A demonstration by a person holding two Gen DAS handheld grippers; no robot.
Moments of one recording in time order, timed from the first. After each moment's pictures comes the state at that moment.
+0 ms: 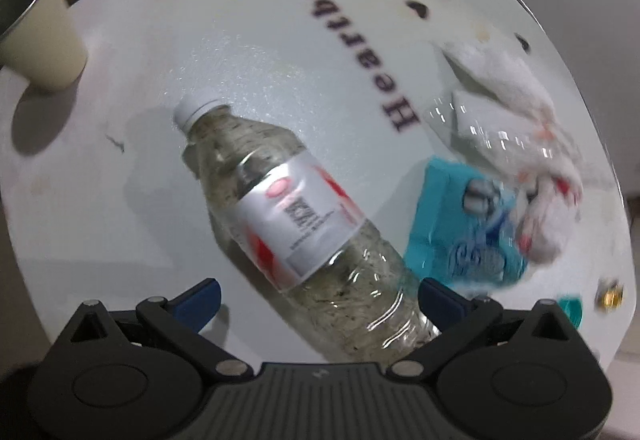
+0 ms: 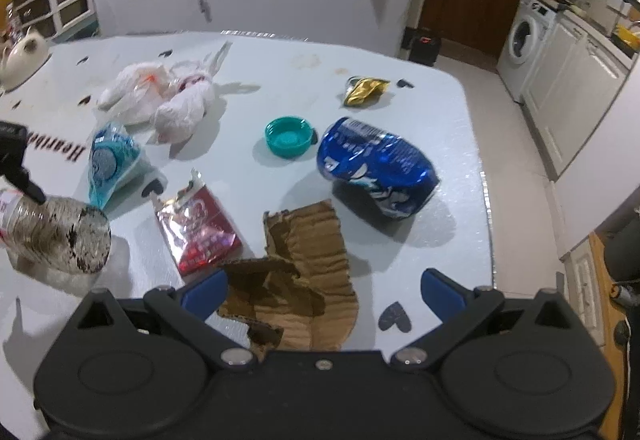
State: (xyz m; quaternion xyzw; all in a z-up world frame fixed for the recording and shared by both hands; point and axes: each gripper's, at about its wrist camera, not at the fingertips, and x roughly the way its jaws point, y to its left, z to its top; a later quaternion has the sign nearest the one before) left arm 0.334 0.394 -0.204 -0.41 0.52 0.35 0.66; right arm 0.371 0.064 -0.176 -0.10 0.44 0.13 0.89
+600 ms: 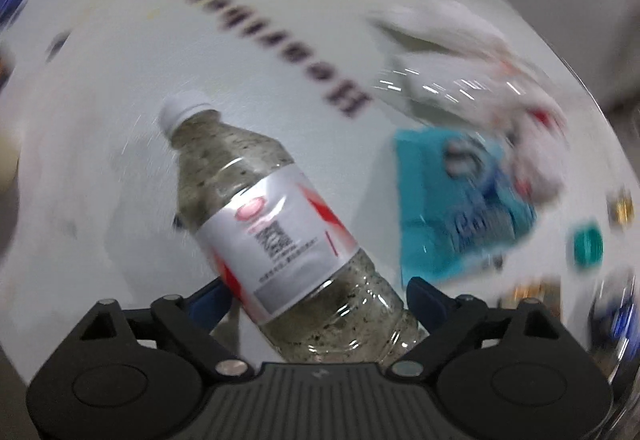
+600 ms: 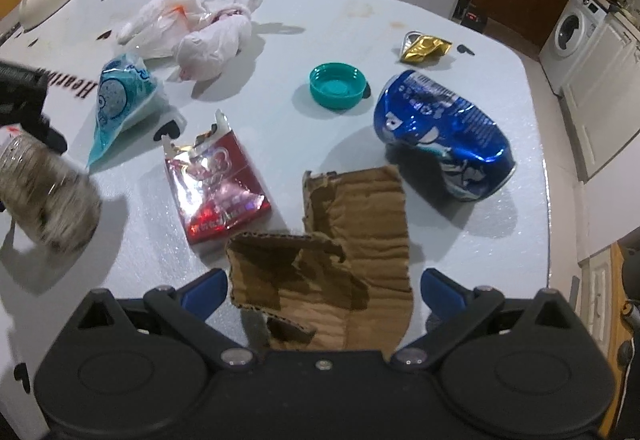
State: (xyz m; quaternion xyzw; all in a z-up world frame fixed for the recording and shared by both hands) left arm 0.352 0.386 -0.224 -0.26 0.56 0.23 0.75; right arm 0.392 0.093 -0.216 -0.13 0.49 0.17 0.85
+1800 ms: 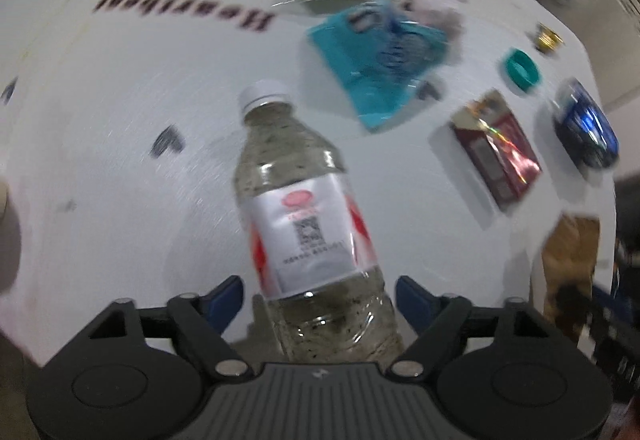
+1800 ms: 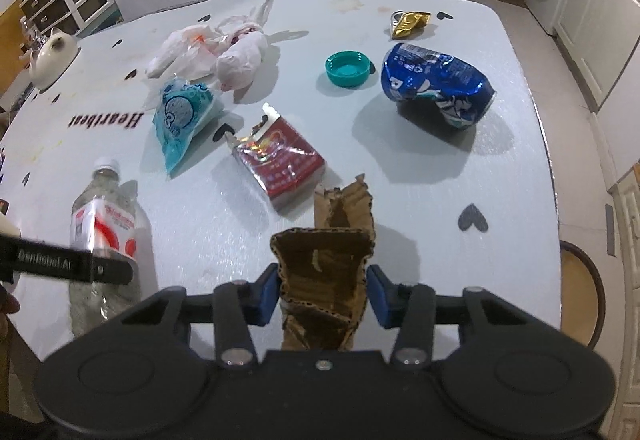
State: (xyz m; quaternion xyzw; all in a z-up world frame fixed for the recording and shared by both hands) left arm 0.293 0.340 -0.212 -0.18 0.62 0.10 0.76; right arm 0.327 0.078 -0.177 -0.02 0.51 0.16 0.84
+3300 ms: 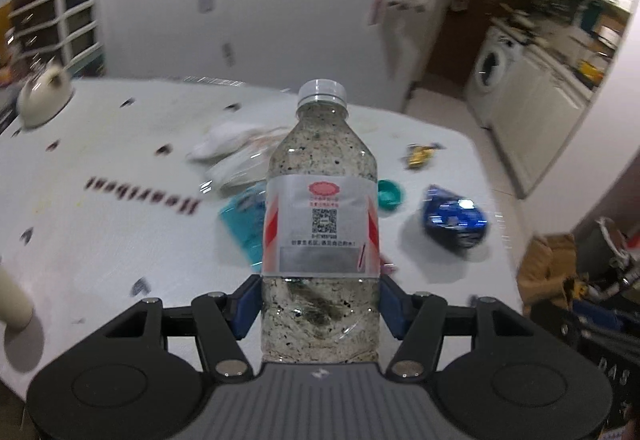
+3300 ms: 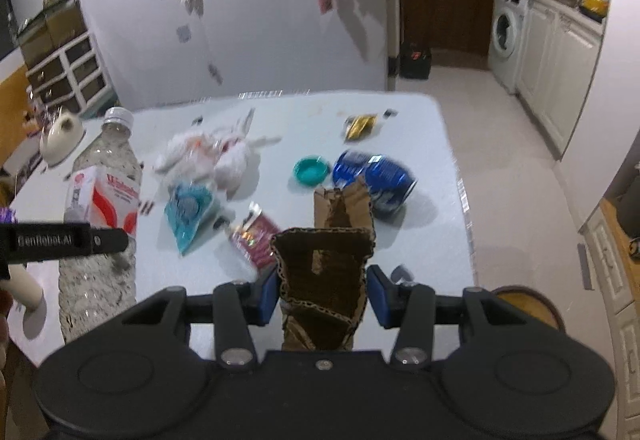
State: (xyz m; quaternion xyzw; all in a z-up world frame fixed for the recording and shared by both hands) left arm 0.256 0.240 -0.081 -0.10 0.41 0.05 0.90; right arm 0.276 0.023 -0.081 0.02 0.39 0.12 0.91
